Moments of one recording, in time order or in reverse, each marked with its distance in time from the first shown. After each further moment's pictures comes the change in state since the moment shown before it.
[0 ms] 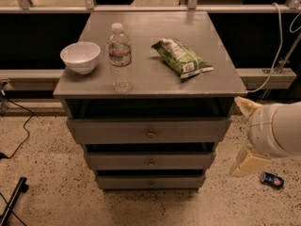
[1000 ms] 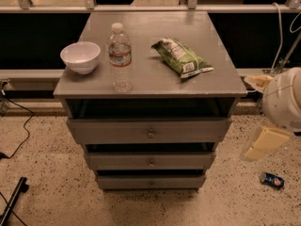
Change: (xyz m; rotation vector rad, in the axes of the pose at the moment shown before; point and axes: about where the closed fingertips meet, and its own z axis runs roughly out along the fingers) arm -0.012 -0.034 -0.048 -0.077 0.006 0.038
